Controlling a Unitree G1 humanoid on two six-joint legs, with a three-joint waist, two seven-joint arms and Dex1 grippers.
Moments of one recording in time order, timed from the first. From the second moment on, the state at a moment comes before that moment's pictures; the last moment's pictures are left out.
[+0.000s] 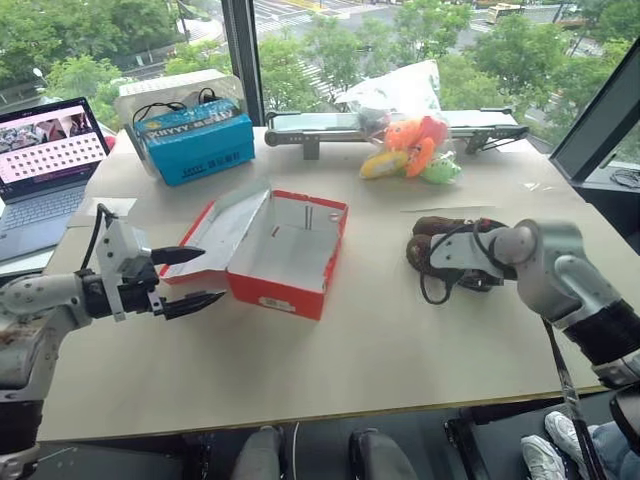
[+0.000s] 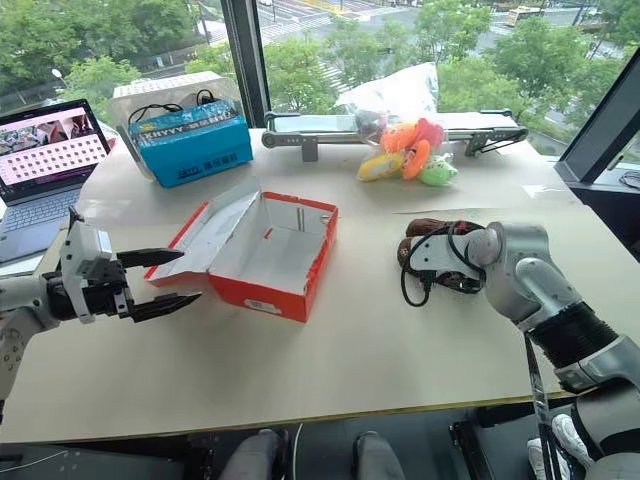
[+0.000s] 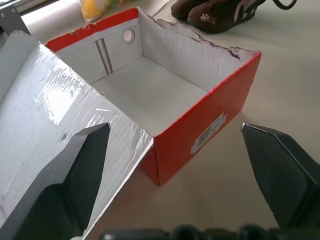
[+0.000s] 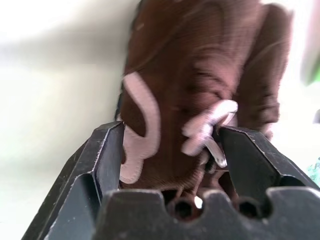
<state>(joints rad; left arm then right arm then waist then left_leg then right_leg) -0.20 0.91 0.29 -0.16 -0.55 0.42 -1.13 -0.80 -0.98 0.51 -0.03 -0.49 0.54 1.10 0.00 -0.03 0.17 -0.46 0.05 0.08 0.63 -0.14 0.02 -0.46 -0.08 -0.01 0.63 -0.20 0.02</state>
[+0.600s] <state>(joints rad) -0.22 0.82 0.28 -0.10 -0.51 0.37 -1.02 -0.76 -0.61 0.05 -0.31 -0.23 1.10 0.98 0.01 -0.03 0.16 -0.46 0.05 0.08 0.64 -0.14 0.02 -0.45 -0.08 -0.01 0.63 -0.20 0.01</state>
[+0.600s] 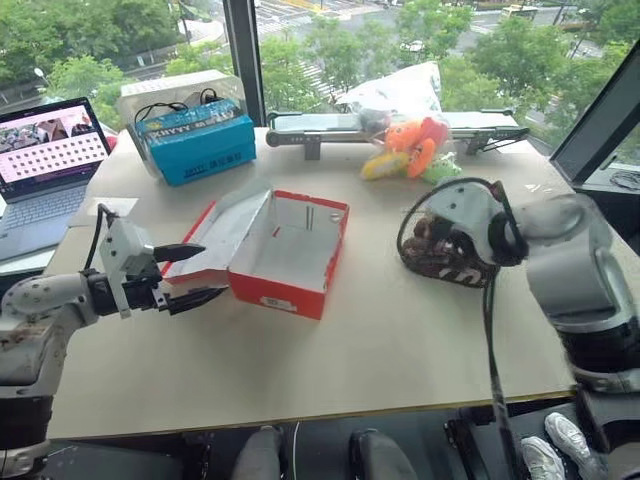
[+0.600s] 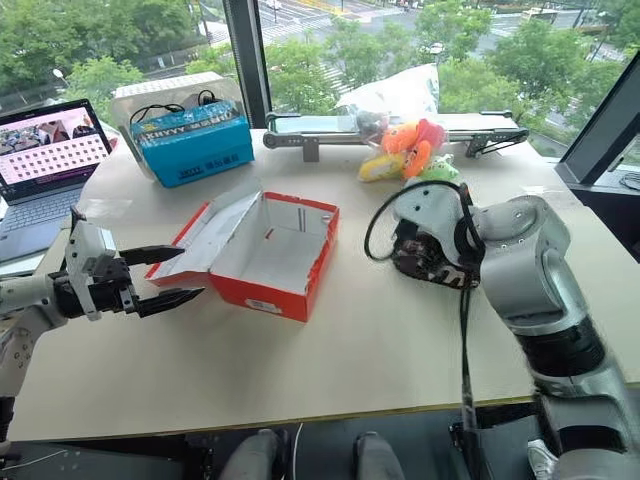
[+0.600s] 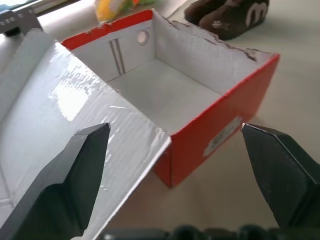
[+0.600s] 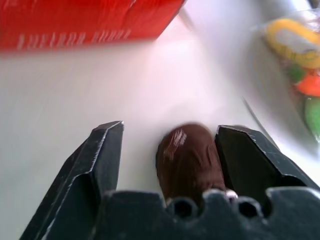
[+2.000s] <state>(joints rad) -0.14 0.44 0.43 0.17 -0.27 0.15 -0.26 -0.21 -0.33 -0.02 -0.23 -0.27 0.56 0.20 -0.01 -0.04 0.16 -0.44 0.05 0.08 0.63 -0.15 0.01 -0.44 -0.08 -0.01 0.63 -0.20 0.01</state>
